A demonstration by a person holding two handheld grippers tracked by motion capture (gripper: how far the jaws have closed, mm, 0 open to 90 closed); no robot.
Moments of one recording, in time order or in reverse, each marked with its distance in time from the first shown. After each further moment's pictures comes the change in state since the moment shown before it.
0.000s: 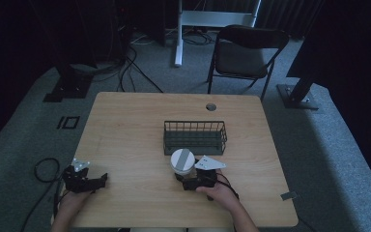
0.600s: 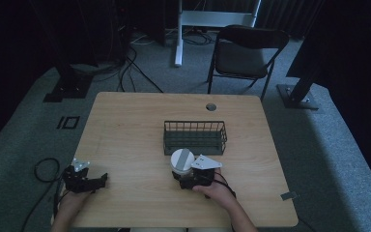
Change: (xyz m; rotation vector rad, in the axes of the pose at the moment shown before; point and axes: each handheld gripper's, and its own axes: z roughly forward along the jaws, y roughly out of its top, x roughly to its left) left arm 0.000 0.000 0.000 0.000 0.000 0.000; right arm 0.003 0.003 0.010 -0.010 -0.011 -0.030
